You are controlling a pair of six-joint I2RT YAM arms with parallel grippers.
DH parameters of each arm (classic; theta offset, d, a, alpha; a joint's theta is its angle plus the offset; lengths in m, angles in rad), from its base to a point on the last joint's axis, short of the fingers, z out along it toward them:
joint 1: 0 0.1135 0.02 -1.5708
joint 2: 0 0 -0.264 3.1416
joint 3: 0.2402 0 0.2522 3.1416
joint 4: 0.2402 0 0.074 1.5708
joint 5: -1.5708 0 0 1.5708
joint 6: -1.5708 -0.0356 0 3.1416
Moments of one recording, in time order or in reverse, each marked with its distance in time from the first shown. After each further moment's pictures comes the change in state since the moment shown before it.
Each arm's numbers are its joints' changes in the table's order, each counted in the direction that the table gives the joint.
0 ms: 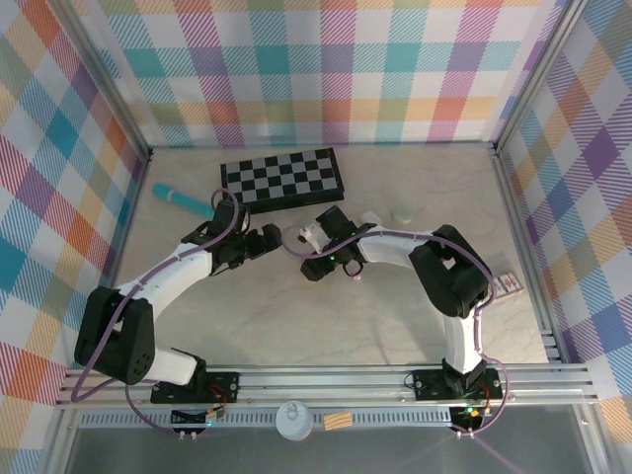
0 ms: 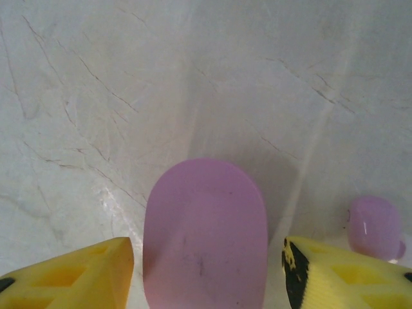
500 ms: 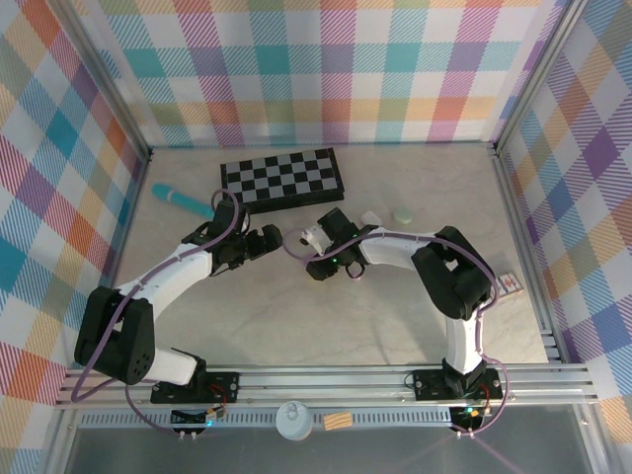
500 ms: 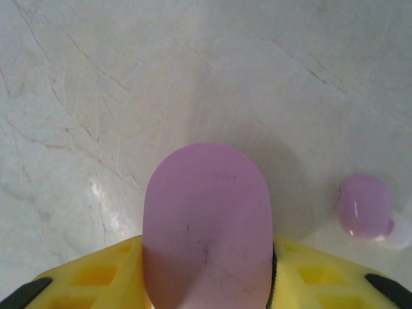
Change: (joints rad) left arm 0.000 0.000 -0.005 -0.003 0.000 -0.005; right arm 0.001 -0.031 -0.032 0.015 -0.030 0.028
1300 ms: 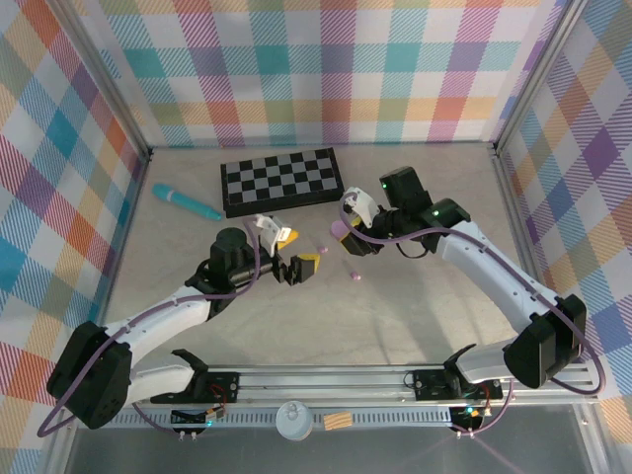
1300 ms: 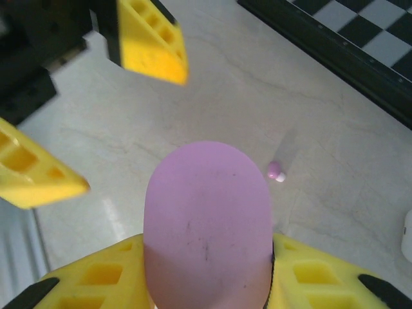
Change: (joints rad) left arm -0.241 -0.231 -0.322 -0.805 -0.372 -0.565; right arm -0.171 -0.563 0.127 0.500 0.238 0.212
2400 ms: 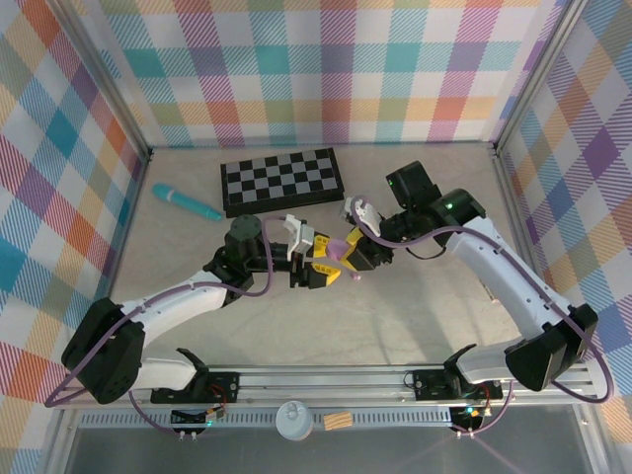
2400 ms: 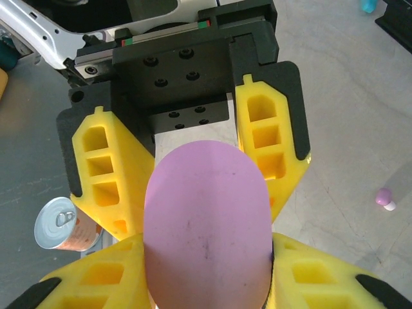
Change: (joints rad) left arm -0.084 0.131 0.160 -0.128 -0.452 -0.074; right arm 0.000 -0.006 0.133 0.294 0.275 0.191
